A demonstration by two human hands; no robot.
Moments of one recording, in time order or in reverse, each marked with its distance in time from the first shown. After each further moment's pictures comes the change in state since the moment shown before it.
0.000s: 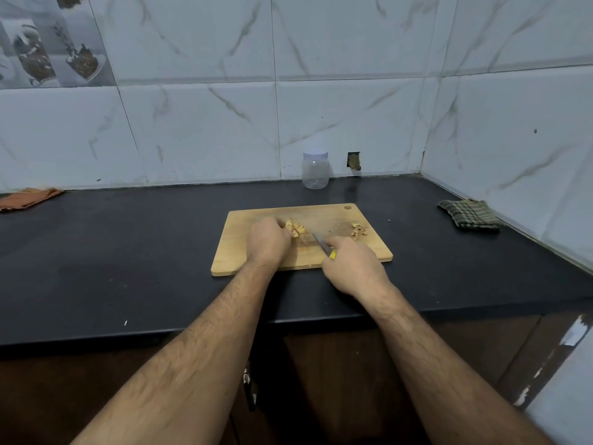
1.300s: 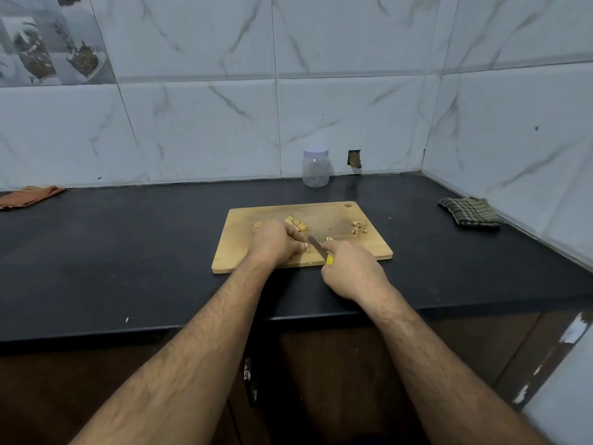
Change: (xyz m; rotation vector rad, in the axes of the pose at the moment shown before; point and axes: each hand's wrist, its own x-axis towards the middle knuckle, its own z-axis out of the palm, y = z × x) left_hand -0.011 0.004 -0.009 0.005 -0.290 0.049; right_hand -0.009 -0.002 -0.001 -0.055 -0.050 -0.030
